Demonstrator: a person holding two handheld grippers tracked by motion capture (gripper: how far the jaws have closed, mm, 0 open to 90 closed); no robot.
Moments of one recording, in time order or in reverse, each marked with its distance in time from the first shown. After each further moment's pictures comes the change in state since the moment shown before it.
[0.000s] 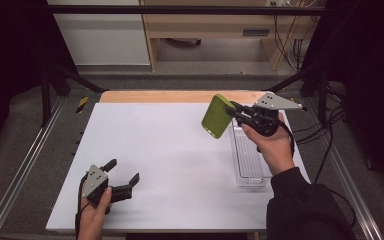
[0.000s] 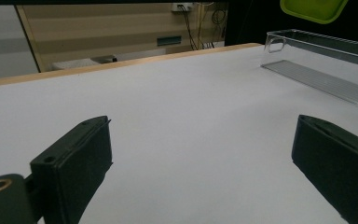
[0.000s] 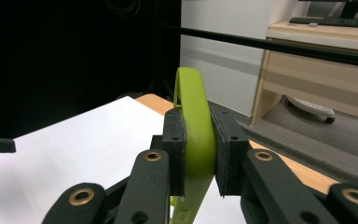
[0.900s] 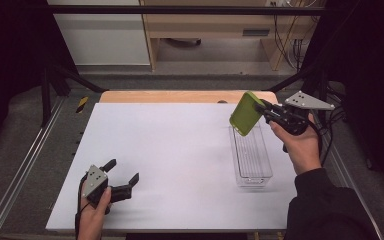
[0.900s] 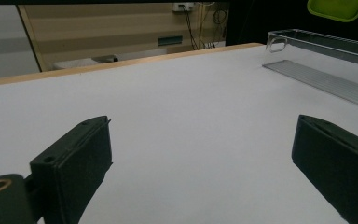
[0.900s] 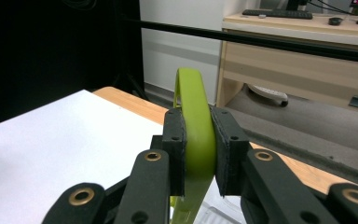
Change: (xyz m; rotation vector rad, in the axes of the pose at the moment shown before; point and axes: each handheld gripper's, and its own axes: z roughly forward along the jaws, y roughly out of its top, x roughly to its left) left arm 0.001 -0.001 0.000 0.001 0.004 -0.005; right arm -0.049 -0.009 -0.043 0.033 -0.143 0.024
